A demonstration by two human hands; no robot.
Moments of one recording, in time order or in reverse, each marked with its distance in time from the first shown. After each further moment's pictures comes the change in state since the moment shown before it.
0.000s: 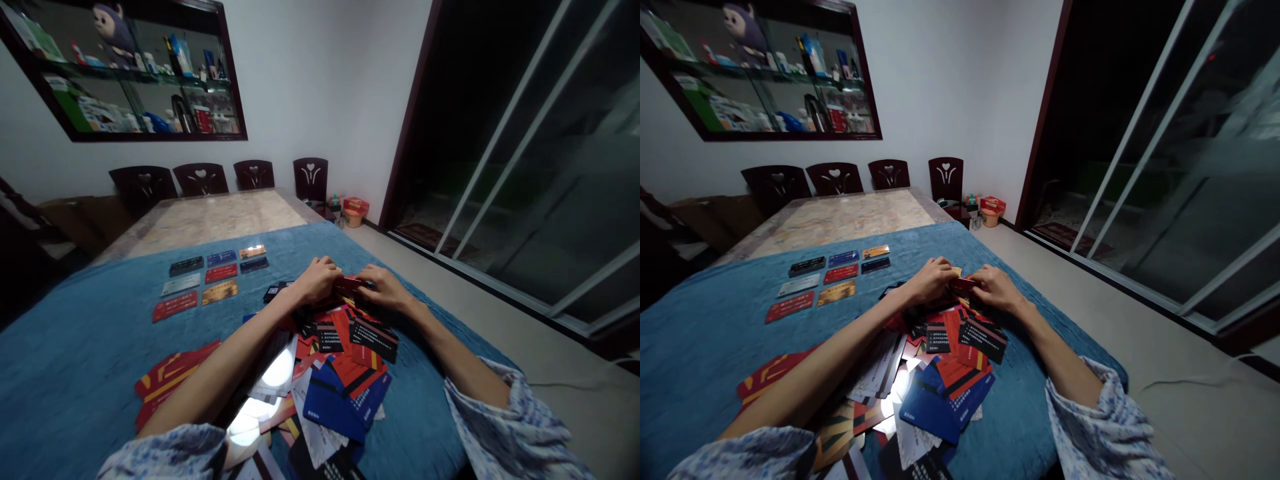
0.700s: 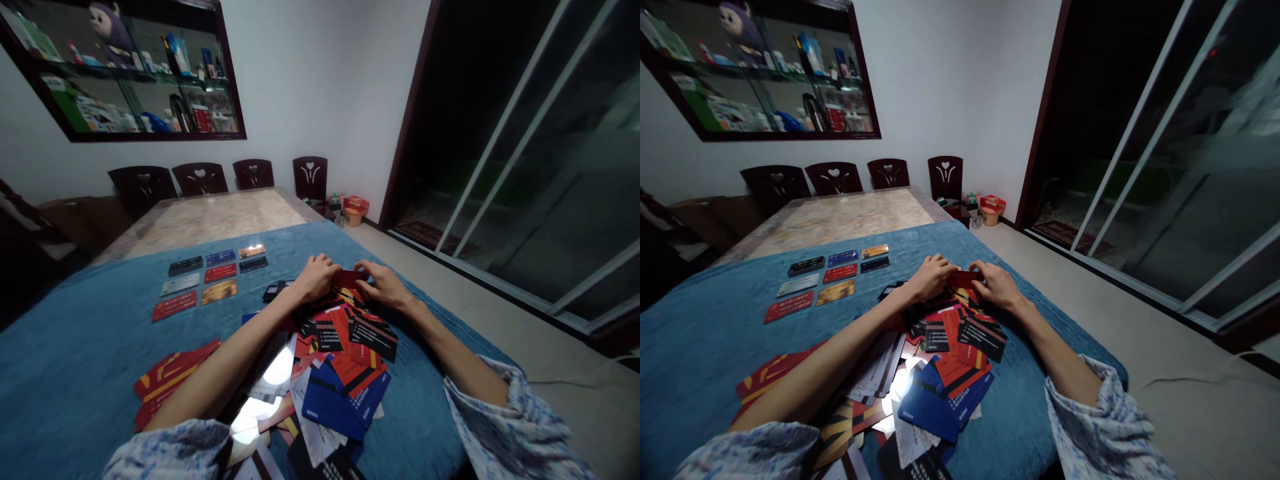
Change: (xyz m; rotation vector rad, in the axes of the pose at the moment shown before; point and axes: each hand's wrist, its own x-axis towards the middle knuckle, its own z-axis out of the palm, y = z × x) left_hand 0.005 0.002 0.004 0.062 -0.014 -0.136; right_hand -0.002 0.005 0.008 0.016 0.099 0.187
